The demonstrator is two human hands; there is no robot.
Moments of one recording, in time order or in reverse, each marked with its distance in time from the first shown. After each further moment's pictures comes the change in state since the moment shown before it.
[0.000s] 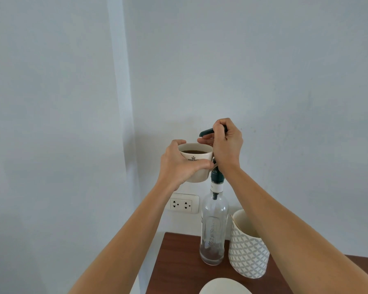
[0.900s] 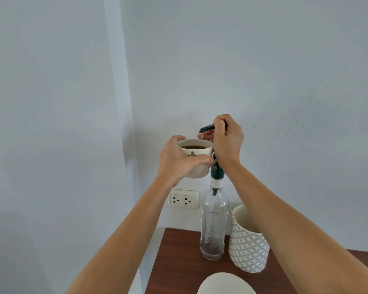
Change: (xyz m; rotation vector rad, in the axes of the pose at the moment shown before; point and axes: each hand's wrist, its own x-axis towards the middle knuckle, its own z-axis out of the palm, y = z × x) left_hand 0.000 0.002 0.002 -0.016 -0.007 -0.016; right_hand 0.002 0.002 -0.001 -0.048 0.008 -0.031
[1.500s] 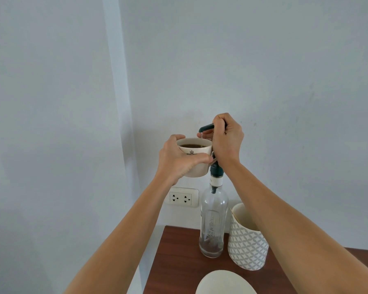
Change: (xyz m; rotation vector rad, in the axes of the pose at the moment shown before) left_hand 0.000 -0.003 0.000 -0.014 -0.005 -0.022; right_hand -0.002 0.001 0.000 -0.044 0.007 -0.014
